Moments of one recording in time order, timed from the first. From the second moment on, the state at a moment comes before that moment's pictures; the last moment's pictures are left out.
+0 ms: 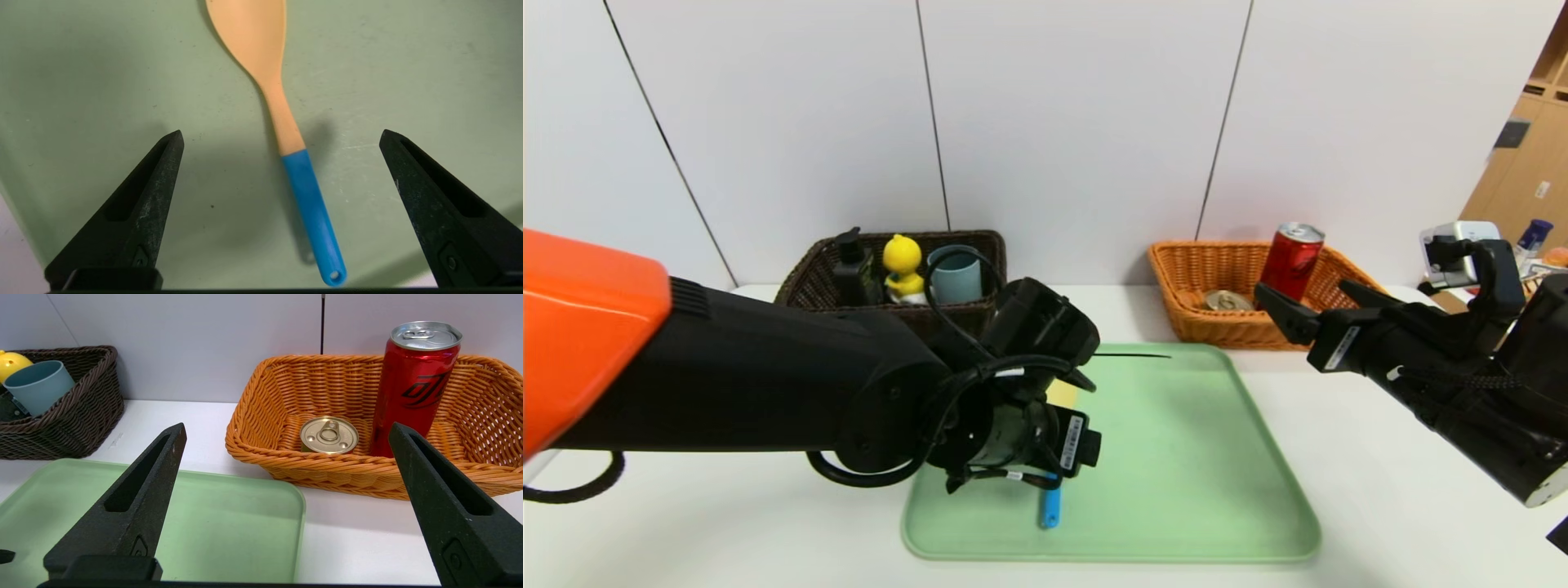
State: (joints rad) left arm -0.85 1.95 -1.25 0.16 0.21 -0.41; right arm 0.34 1.56 -0.40 -1.18 -0.14 0.10
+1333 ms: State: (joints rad) left arm -0.85 1.96 -1.16 0.07 0.22 -0.38; right arm 0.35 1.58 -0.40 -1.18 -0.14 0.10
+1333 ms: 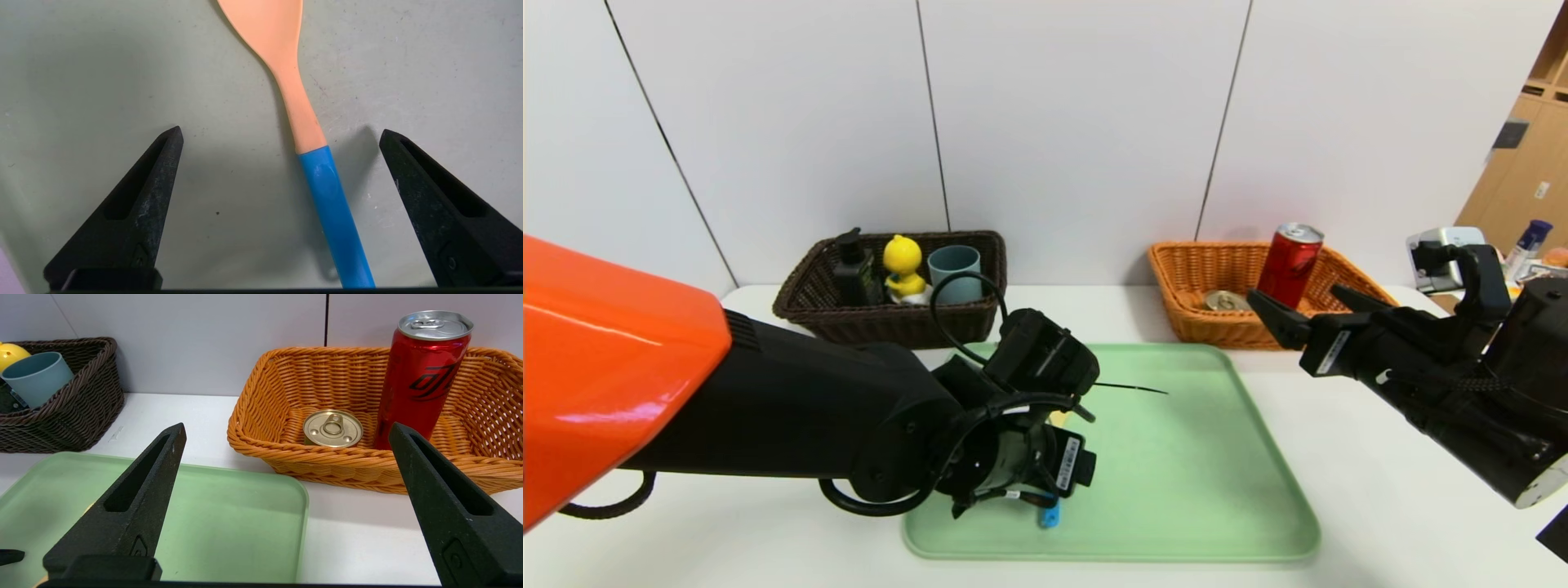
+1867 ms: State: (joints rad) left arm -0.85 1.96 -1.14 0.00 0.22 -0.35; right arm 0.35 1.58 -0.40 -1.18 -0.15 0.10
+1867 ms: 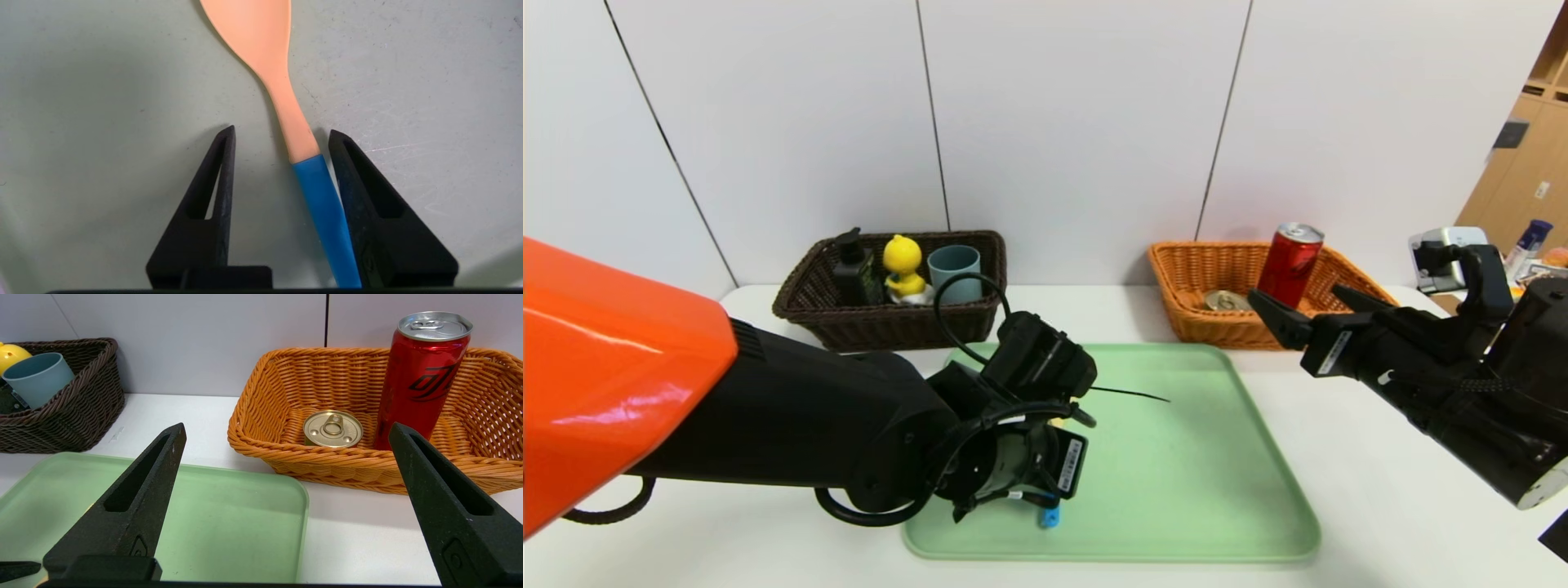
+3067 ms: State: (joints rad) left arm -0.48 1.76 -1.40 -0.09 0.20 0.04; right arm 0.35 1.55 -0.36 -1.18 -0.14 0.10
